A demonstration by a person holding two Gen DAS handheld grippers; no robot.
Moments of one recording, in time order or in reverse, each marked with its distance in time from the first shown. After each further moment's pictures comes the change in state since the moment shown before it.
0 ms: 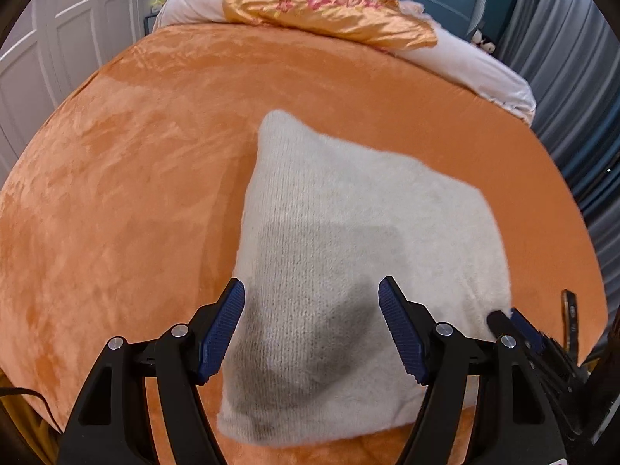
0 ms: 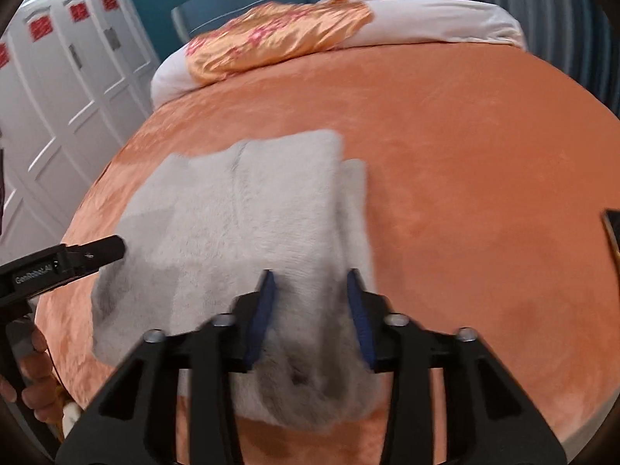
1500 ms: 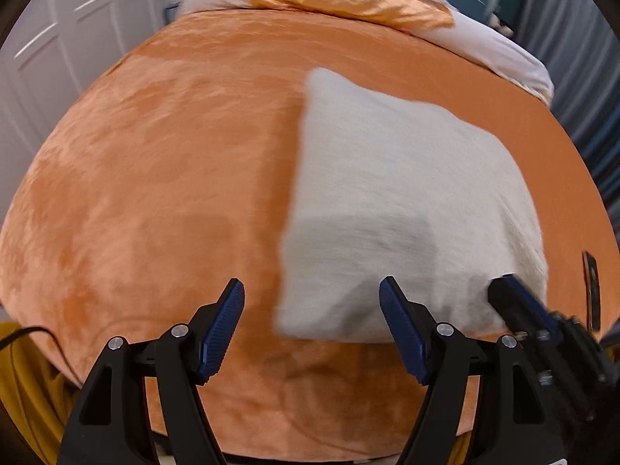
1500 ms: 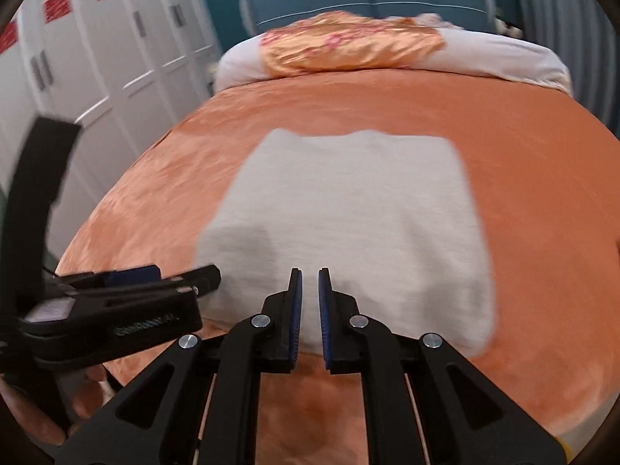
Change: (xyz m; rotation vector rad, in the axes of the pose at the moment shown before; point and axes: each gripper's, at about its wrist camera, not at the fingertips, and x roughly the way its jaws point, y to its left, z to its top) left arm -0.032 0.031 -0.058 -0.011 0.031 0.102; right arm -0.029 0.103 -0.042 -0.171 -0.016 0.118
